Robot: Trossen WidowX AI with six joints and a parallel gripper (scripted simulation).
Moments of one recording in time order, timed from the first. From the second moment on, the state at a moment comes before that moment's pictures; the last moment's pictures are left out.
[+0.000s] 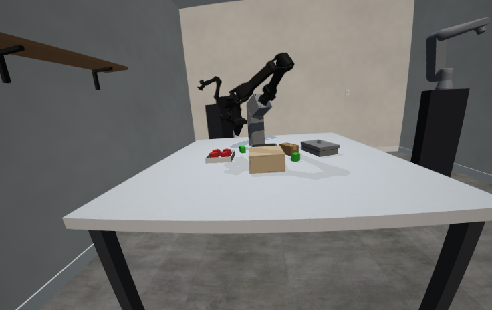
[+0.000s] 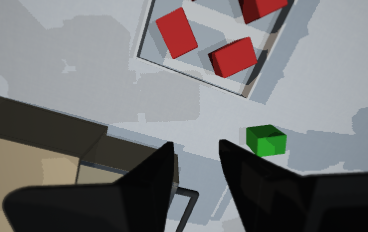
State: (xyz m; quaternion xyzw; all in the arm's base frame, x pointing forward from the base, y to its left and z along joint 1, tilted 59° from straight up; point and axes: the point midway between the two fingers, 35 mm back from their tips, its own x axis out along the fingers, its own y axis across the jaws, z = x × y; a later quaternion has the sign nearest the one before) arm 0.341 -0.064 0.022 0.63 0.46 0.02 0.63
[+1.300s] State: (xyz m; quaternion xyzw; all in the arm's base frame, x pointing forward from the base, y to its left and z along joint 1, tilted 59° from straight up) arm 0.271 0.076 0.043 0.74 0.44 -0.05 0.50
